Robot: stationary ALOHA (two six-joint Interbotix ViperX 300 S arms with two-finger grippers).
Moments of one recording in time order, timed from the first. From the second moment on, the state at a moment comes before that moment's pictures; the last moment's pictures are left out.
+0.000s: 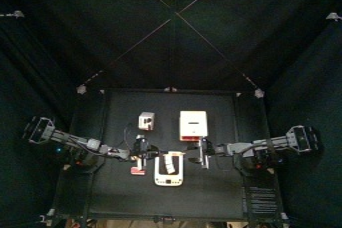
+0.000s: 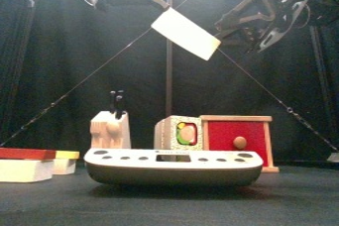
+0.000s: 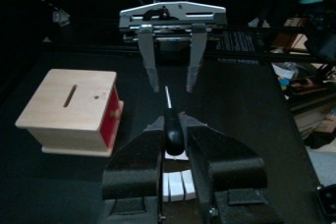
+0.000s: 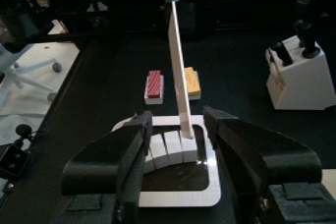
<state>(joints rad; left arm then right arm) -0.23 -0.39 0.65 1.43 0.32 -1.51 0.05 -0.42 0.98 -0.04 -0.36 0.09</state>
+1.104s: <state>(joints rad) -0.24 -0.40 0.65 1.45 0.32 -1.51 0.05 -0.35 0.93 -0.05 -0.36 0.09</state>
